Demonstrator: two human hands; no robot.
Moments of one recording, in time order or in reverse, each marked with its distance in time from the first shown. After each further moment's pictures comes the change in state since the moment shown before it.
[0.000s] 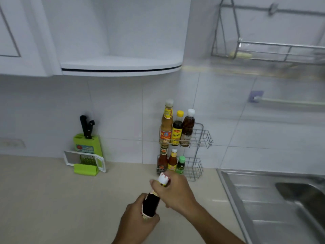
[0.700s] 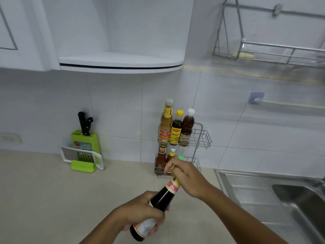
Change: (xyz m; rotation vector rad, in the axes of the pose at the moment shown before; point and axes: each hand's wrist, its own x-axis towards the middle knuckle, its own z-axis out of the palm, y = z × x) left_hand 0.029 0.052 -0.021 -0.343 -0.758 -0.195; right_hand 0.027 0.007 -0.060 0.020 -0.224 -0.162
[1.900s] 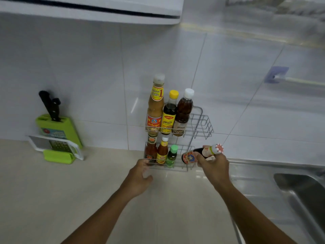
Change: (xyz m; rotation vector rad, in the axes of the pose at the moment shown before) left_hand 0.164 -0.039 -0.053 0.351 0.563 0.021; right_hand 0.055 0.161 -0.051 0.173 0.704 0.423
